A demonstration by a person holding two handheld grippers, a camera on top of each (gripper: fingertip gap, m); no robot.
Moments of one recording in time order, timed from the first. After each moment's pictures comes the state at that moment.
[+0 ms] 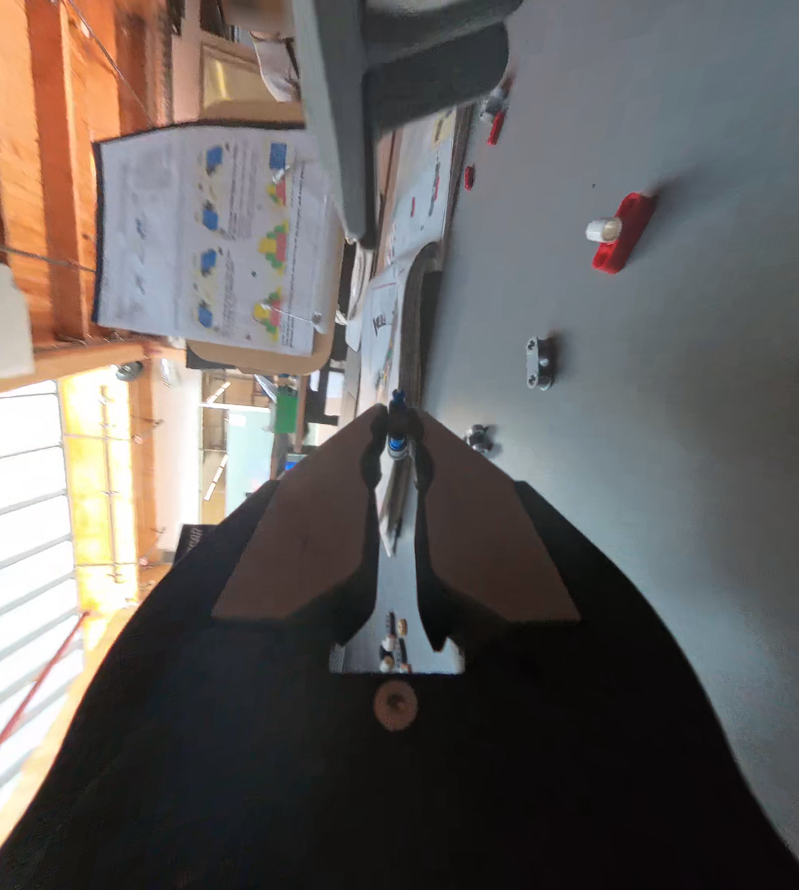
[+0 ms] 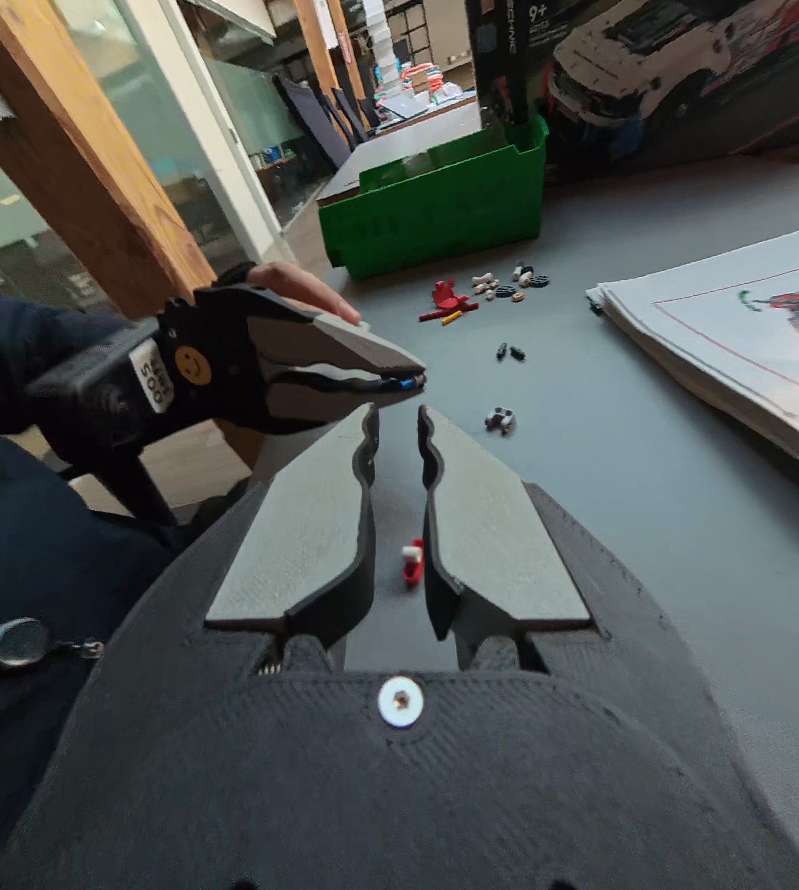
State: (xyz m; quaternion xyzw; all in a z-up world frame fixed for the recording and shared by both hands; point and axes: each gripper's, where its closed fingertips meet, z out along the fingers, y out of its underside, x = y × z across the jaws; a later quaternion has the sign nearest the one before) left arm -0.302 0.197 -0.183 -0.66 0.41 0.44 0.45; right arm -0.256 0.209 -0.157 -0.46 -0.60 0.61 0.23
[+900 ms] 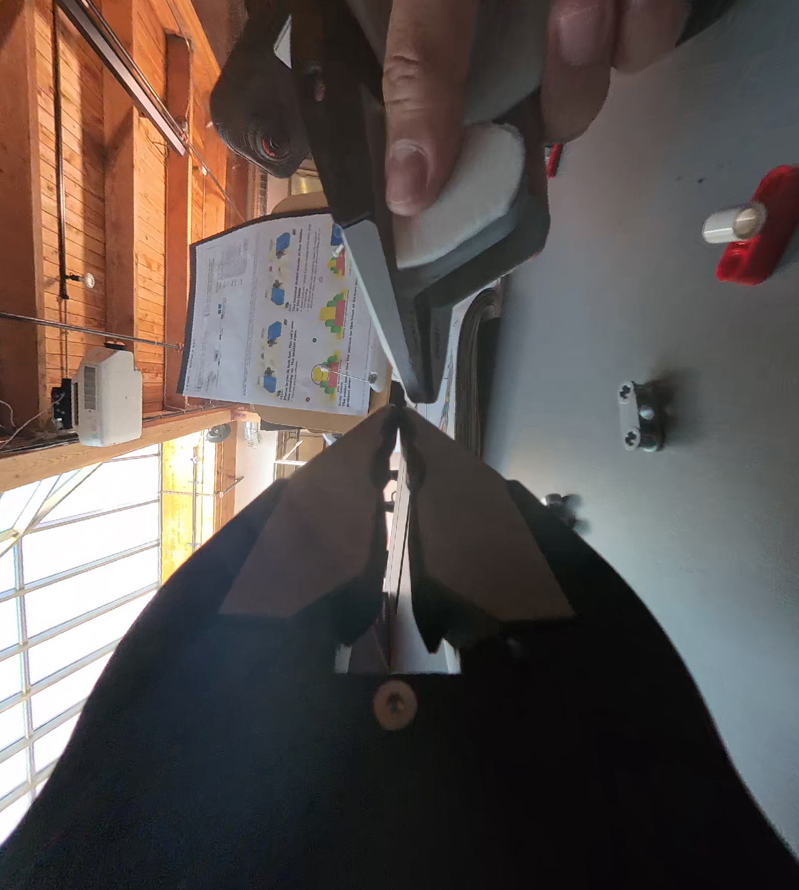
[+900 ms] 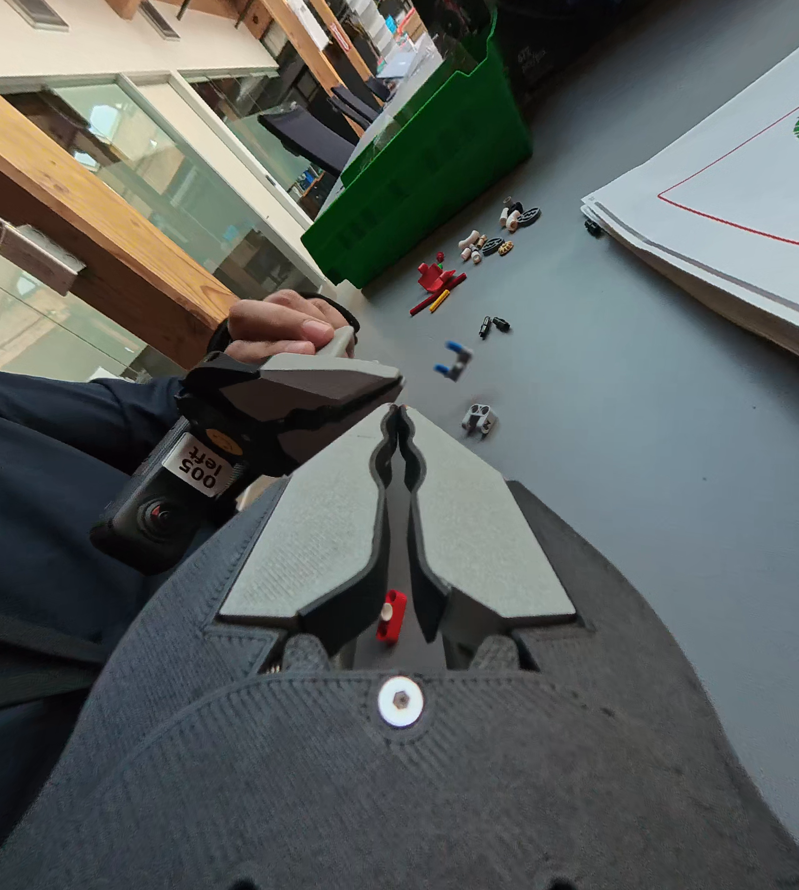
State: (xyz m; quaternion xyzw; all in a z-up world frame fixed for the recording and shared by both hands) left arm -0.306 0.242 -0.170 -0.57 0.45 0.48 0.49; right arm -0.305 0.228 -0.178 -0.55 -0.53 0.65 0.06
